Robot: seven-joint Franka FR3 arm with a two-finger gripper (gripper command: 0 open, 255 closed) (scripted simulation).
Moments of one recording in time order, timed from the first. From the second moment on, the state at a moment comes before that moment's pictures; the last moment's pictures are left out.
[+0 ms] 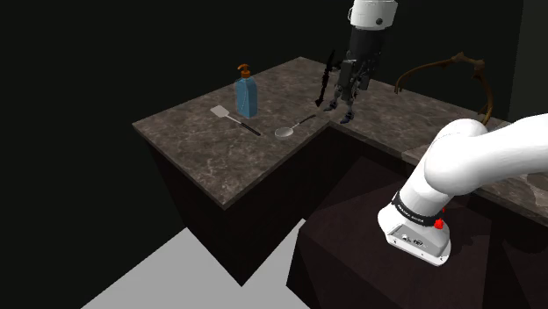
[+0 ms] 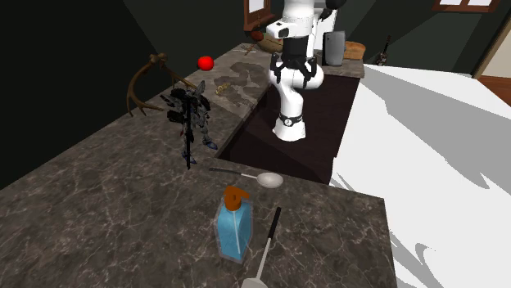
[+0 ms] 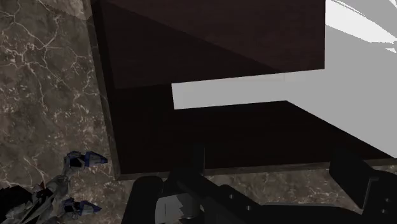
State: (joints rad) arm 0.00 -0.83 0.07 -2.44 0.05 1.55 0.14
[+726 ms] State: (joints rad) arm -0.15 -0.60 0.19 -2.51 0.15 1.89 0.56
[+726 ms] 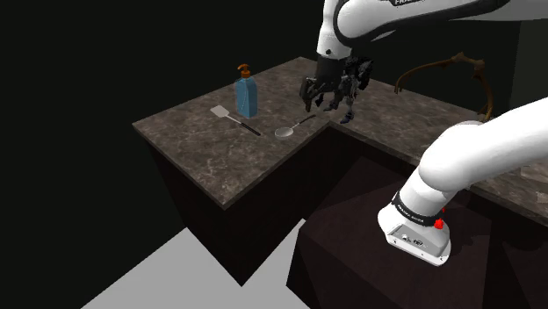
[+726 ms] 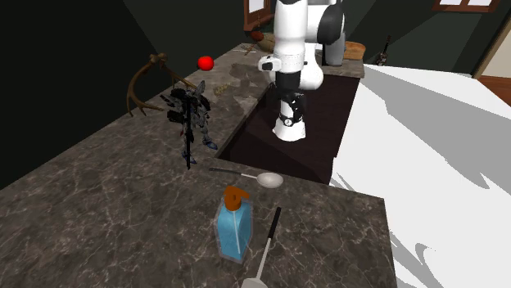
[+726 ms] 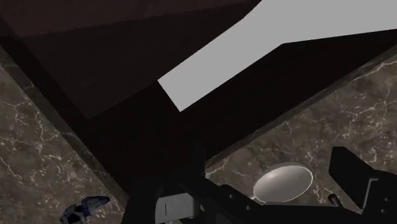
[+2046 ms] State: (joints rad) arm -0.41 -0.04 0.27 -2.43 0.08 2.50 1.37
